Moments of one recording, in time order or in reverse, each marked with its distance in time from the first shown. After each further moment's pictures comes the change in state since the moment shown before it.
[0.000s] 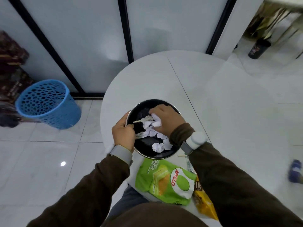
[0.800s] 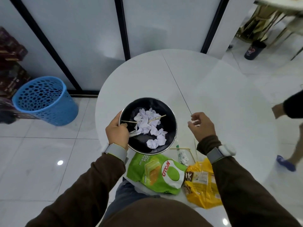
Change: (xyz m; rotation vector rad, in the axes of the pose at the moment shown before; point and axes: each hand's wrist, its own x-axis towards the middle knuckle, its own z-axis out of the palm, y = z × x) left_hand -0.032 -0.028 0.001 -0.089 0.089 -0.058; right_hand -0.128 0.103 -0.018 0.357 0.426 0.543
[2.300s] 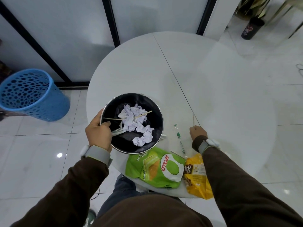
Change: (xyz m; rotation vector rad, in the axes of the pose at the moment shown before) left_hand 0.025 0.005 -0.027 0.050 0.036 -0.019; right_hand 0.010 0.125 0.064 -0.268 -0.296 0.678
